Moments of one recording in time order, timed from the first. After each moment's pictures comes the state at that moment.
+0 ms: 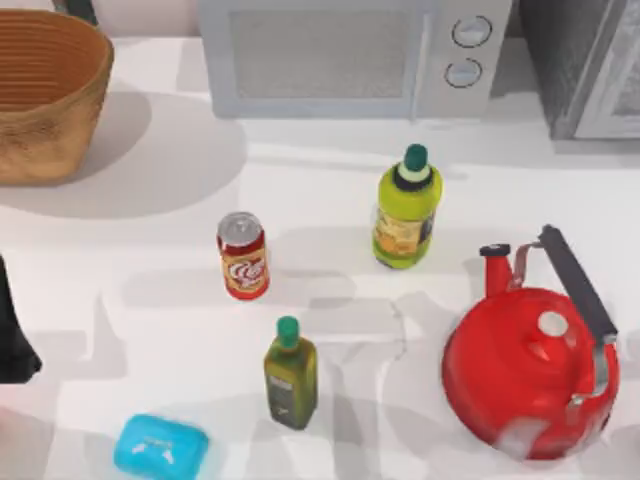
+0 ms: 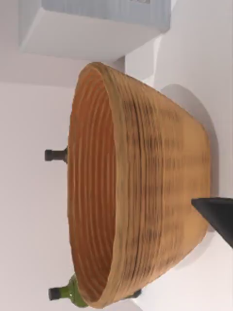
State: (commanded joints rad) left arm 0.00 0.00 0.00 0.00 0.00 0.00; right arm 0.00 0.00 0.00 0.00 0.00 0.00
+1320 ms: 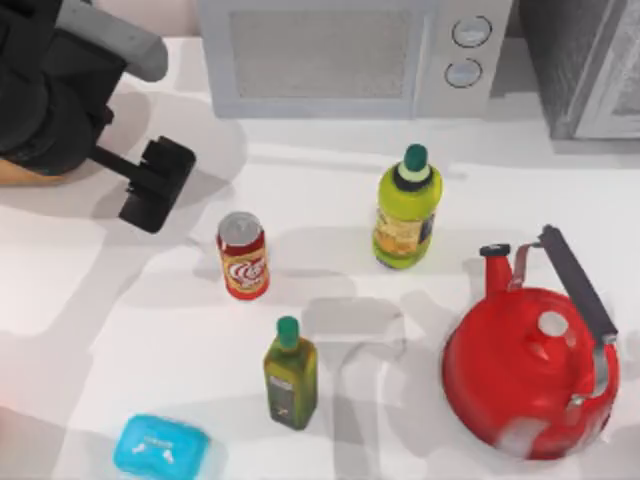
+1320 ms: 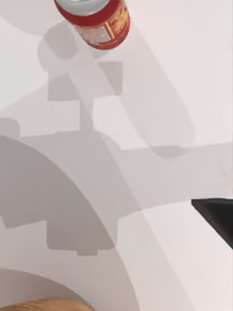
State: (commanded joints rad) left arm -0.34 1.42 1.24 -0.87 0.00 0.20; right arm 0.00 0.00 0.00 0.00 0.00 0.00
